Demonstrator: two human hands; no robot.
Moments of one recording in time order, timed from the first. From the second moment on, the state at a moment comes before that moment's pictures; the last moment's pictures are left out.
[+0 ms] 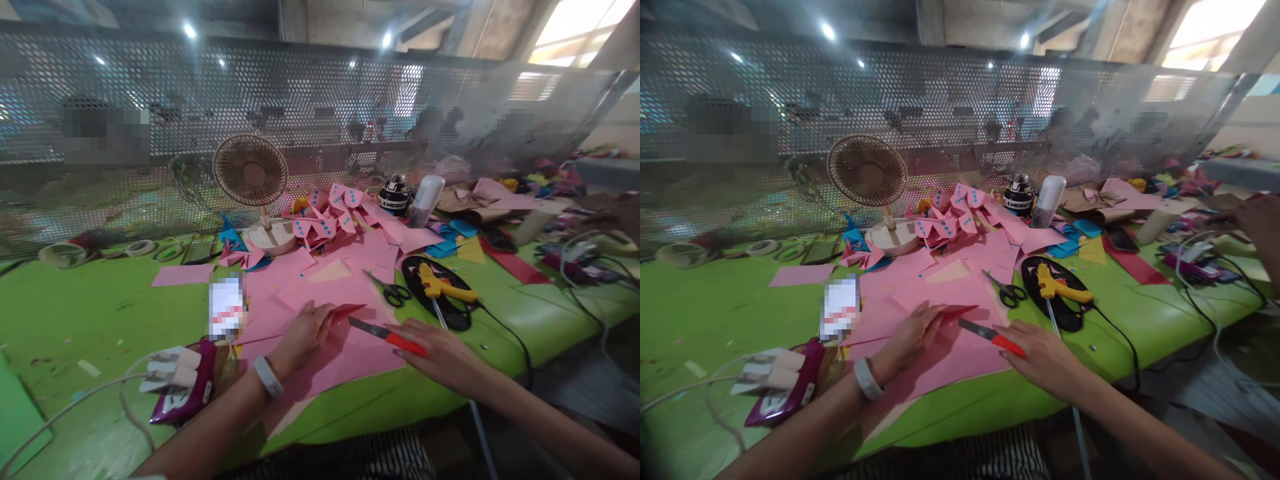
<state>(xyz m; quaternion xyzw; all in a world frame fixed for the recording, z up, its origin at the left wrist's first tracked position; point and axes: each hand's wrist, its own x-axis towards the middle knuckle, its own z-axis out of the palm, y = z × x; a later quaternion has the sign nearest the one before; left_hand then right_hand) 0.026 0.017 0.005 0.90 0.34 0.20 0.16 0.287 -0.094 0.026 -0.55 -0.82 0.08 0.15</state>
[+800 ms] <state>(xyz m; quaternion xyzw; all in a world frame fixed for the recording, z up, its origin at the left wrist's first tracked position) 0.020 0.020 -0.002 0.94 0.30 0.11 0.12 0.291 -0.076 0.009 -0.60 -0.79 0.00 0.15</state>
